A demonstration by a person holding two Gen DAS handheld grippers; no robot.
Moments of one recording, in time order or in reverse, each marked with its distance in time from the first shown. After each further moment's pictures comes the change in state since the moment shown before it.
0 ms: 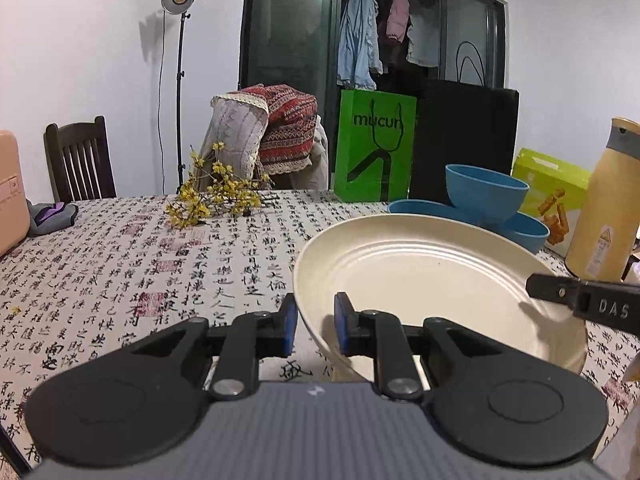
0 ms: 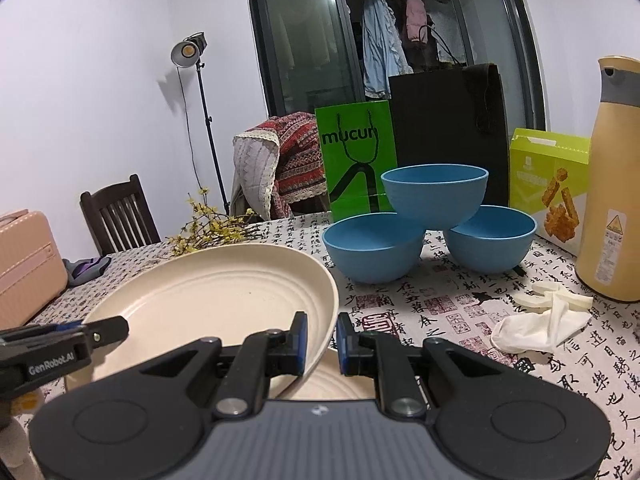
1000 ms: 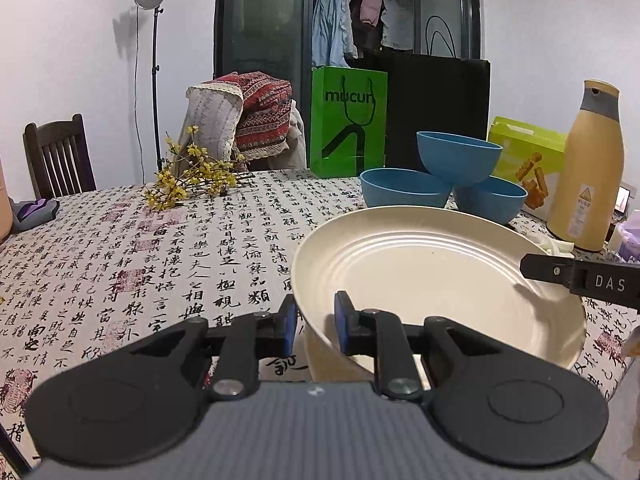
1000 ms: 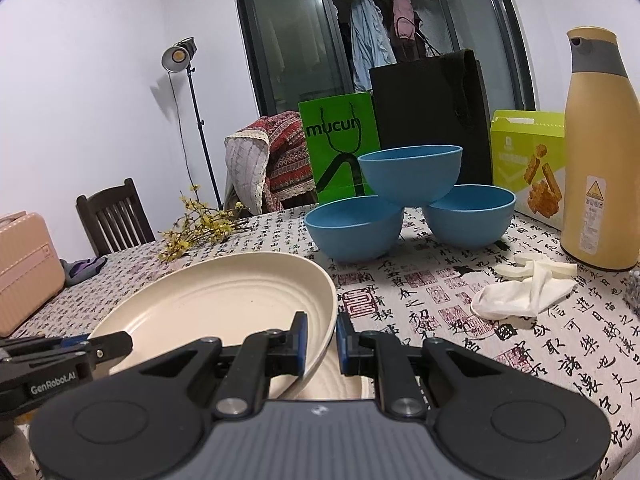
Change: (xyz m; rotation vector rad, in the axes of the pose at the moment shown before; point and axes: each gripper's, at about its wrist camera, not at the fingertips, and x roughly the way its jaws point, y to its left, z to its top) left arm -0.001 -0.011 -0.031 0.061 0.032 -0.051; right arm -0.012 -0.023 -0.033 0.037 -0.006 -0.005
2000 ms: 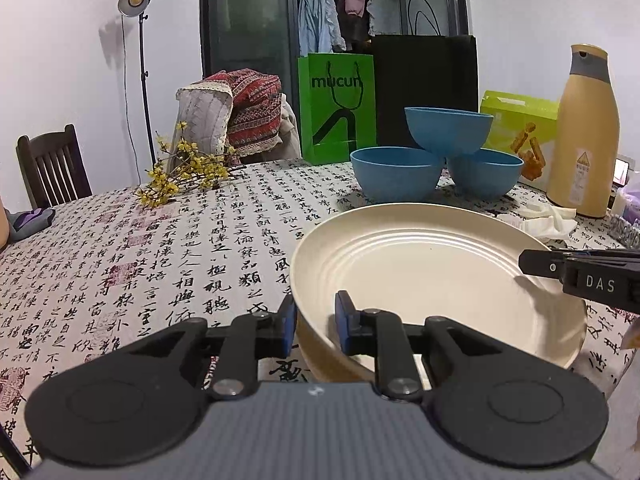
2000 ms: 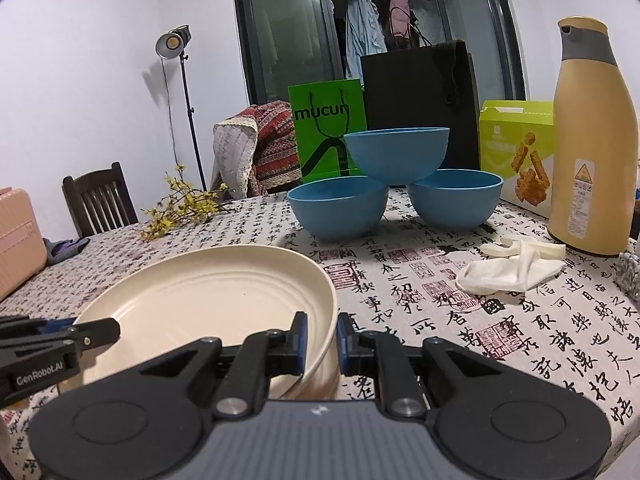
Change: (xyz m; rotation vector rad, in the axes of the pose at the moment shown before) left arm 0.012 -0.013 -0.021 0.073 0.012 0.011; right arm 0.008 -0.004 -0.028 -0.038 0.011 -0.053
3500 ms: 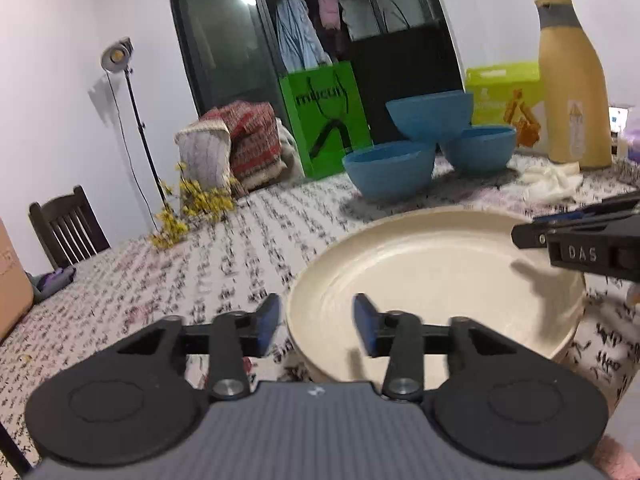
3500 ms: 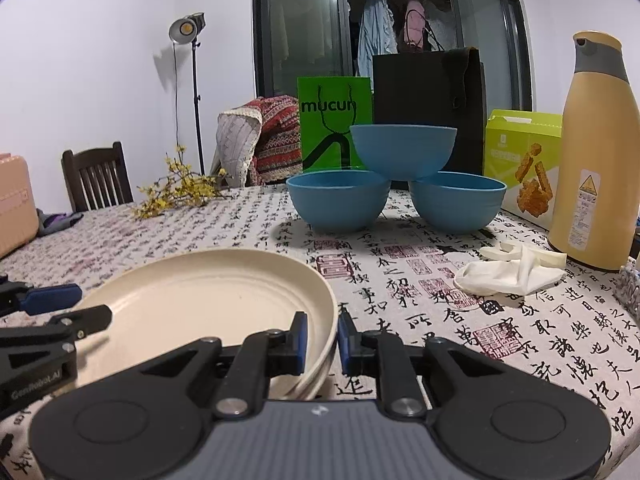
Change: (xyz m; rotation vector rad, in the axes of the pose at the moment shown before) left arm -0.006 -0.029 -0.017 0.186 -0.089 0.095; right arm 0.010 0.002 -0.014 -0.084 -0.012 -0.021
